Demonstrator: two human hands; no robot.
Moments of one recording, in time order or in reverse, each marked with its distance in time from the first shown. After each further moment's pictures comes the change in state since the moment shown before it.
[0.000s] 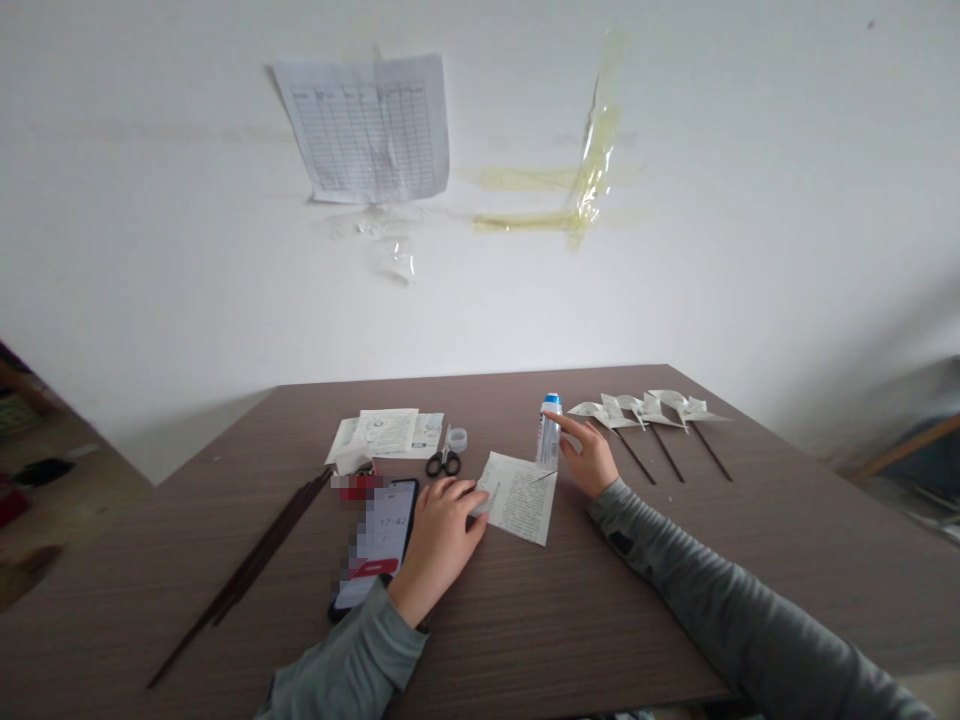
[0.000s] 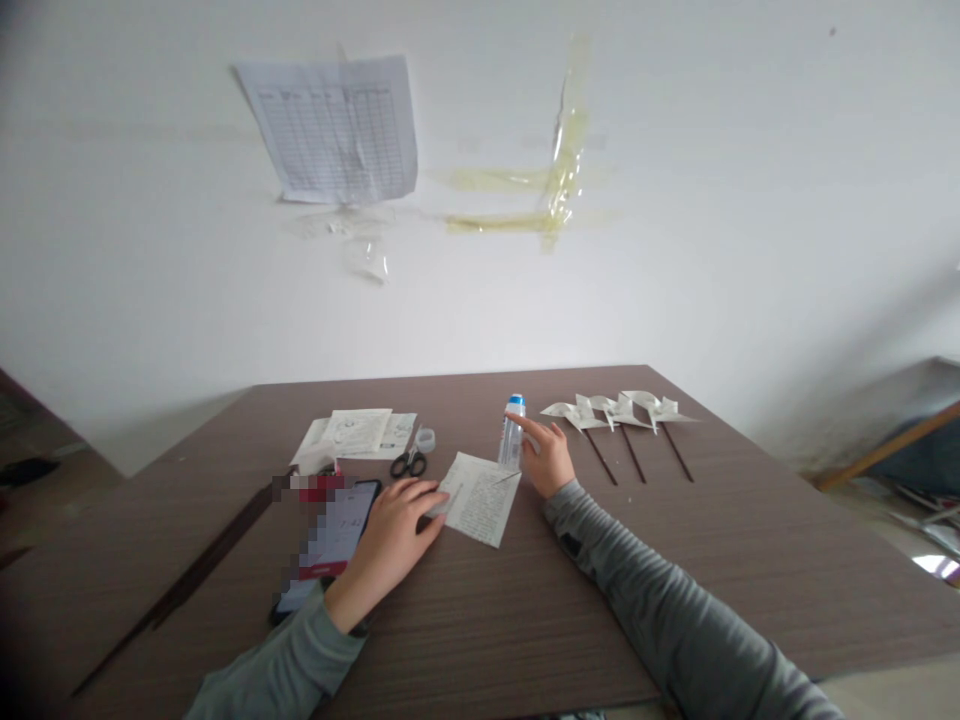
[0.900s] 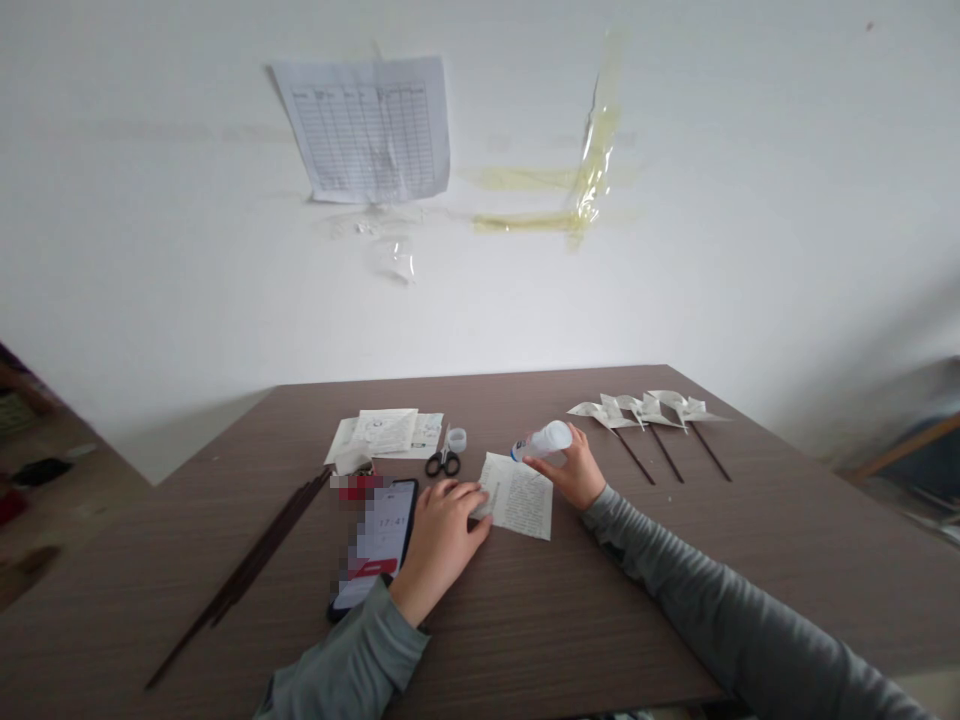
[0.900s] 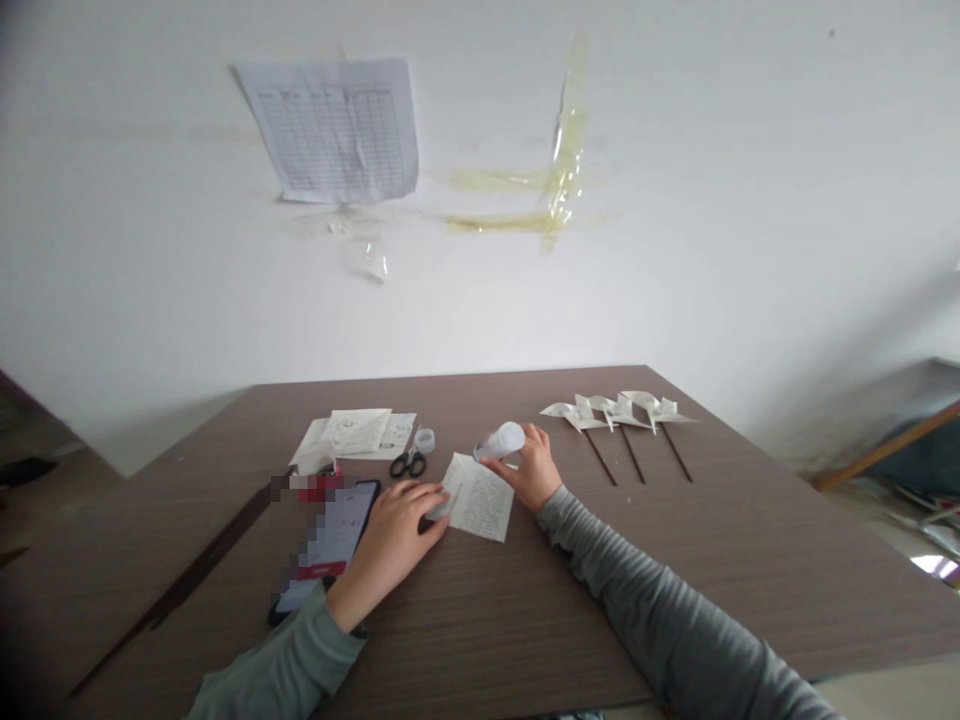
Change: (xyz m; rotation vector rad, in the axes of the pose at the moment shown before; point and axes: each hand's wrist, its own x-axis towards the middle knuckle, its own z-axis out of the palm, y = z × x) left_hand 0.002 0.010 -0.006 -0.005 -0.005 -0.018; right_hand -0.013 -0.008 0.018 -0.107 -0.053 -0.232
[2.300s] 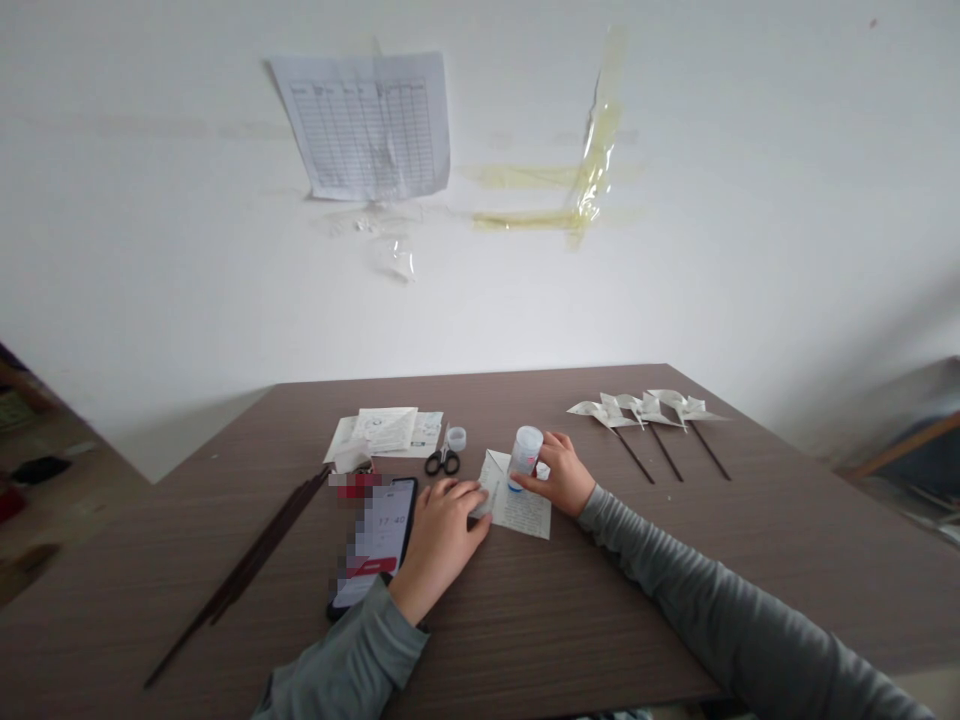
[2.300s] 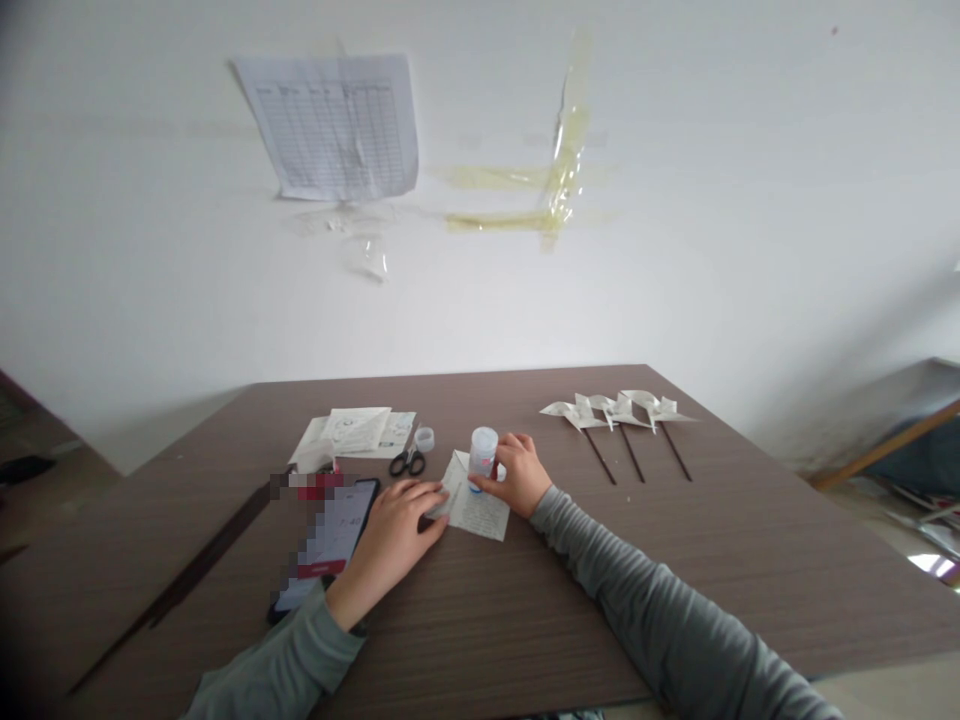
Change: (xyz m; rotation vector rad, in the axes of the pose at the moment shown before) left_hand -0.002 -0.004 0.004 0.028 -0.006 0.020; right_hand 0.002 -0.013 0.004 0.044 -0.272 -0.043
